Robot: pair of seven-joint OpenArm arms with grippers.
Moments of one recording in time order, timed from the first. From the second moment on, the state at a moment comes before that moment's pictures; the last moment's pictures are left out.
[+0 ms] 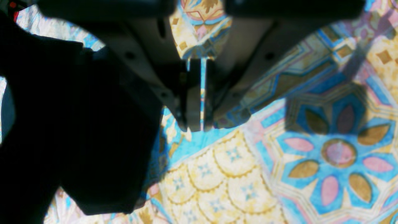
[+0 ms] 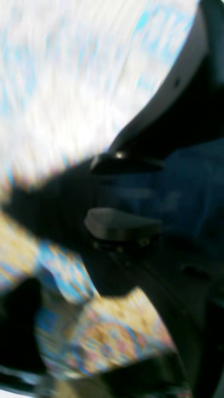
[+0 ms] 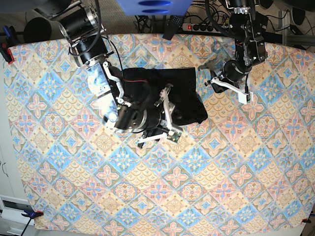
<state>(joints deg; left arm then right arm) 17.6 -2.7 -15.6 93.1 -32.2 -5.7 45.5 11.6 2.3 -22.7 93.3 13.7 41.1 -59.0</state>
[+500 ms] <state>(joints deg) 26.3 -7.8 -6.1 111.4 -32.5 -6.1 49.4 4.6 11.1 -16.1 98.3 13.5 41.2 -59.0</state>
